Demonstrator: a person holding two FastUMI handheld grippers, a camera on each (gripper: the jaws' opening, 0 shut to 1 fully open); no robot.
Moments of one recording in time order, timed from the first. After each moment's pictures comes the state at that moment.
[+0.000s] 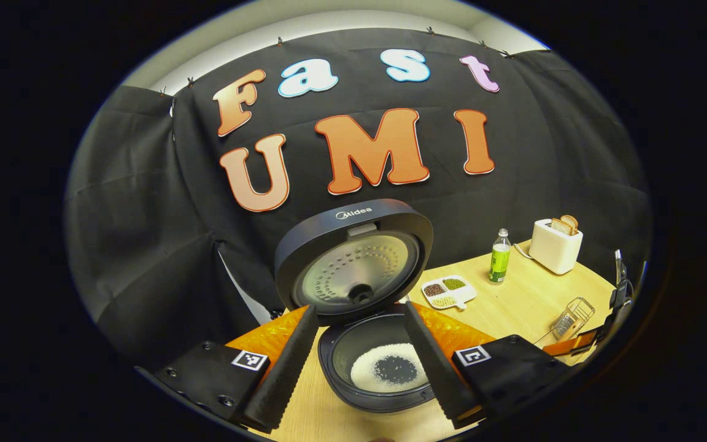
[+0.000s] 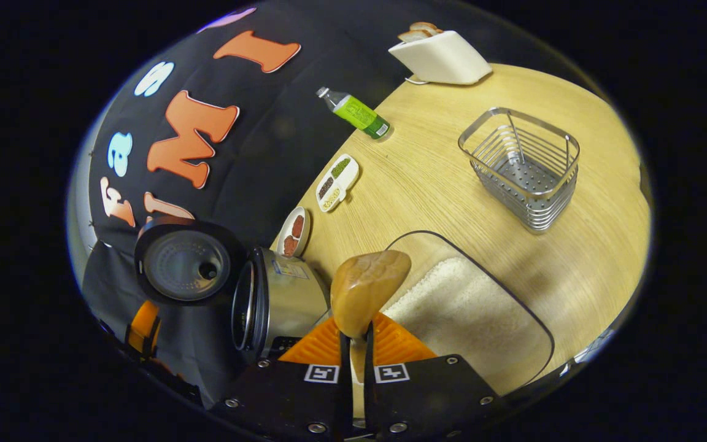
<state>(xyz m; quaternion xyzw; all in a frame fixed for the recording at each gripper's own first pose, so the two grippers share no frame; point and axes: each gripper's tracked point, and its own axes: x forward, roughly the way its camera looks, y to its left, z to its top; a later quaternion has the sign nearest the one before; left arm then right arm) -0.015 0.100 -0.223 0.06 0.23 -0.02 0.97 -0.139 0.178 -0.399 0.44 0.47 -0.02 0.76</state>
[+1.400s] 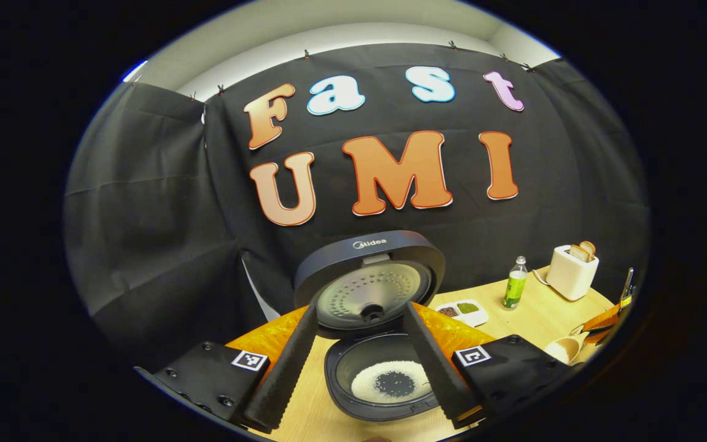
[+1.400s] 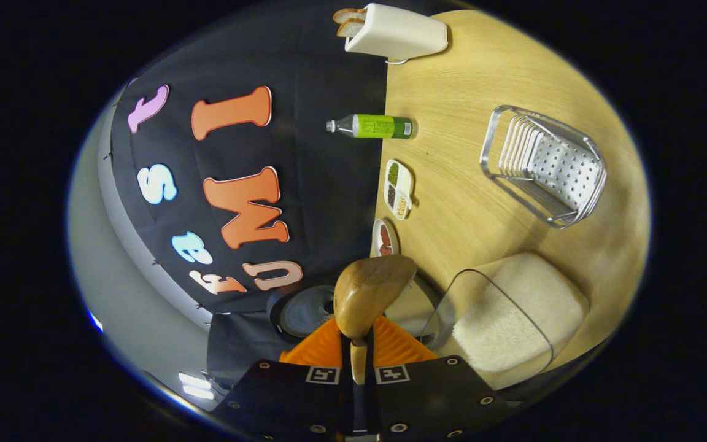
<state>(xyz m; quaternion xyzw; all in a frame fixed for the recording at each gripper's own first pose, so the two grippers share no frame) -0.017 0.110 -0.190 0.04 0.18 0.06 0.98 -0.093 0.135 -0.296 0.69 0.40 0.09 0.60</state>
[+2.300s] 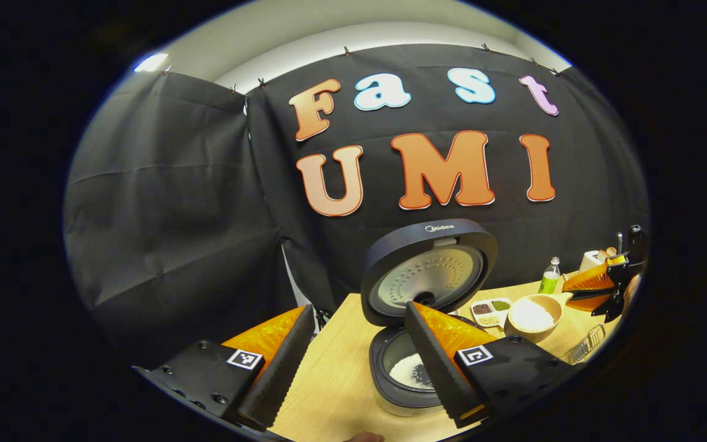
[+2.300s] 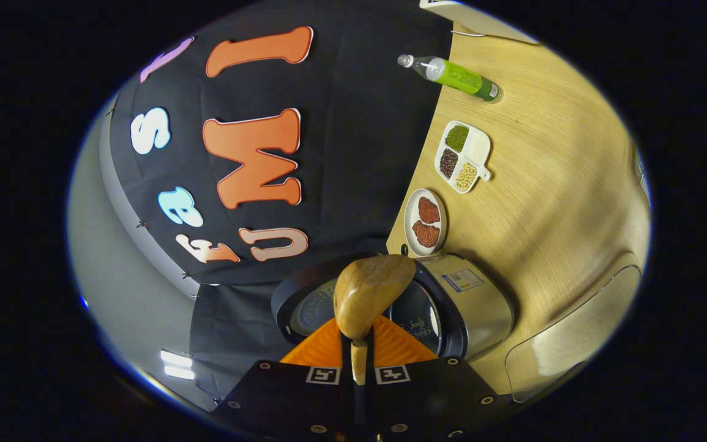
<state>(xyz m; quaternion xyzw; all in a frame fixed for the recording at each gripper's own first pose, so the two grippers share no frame) -0.057 0.180 -0.198 0.03 0.19 0.14 0.97 0.007 0.262 -0.258 0.62 0.44 0.16 0.63</state>
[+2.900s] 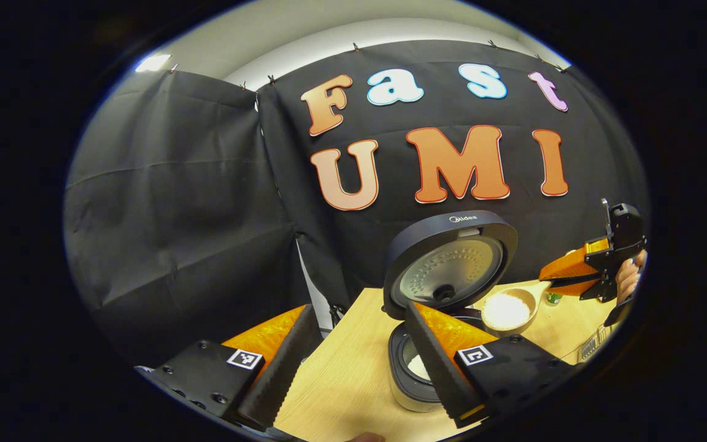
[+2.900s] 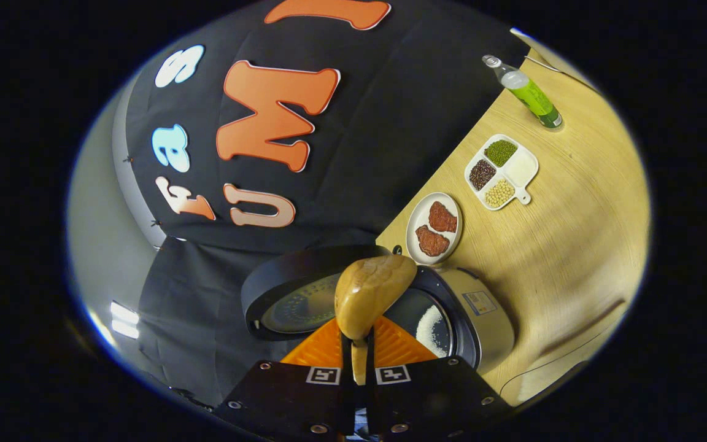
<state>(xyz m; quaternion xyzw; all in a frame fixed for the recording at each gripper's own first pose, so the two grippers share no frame) -0.067 0.197 -0.202 0.04 0.20 0.17 0.96 0.030 0.317 -0.272 0.49 0.47 0.19 0.71</state>
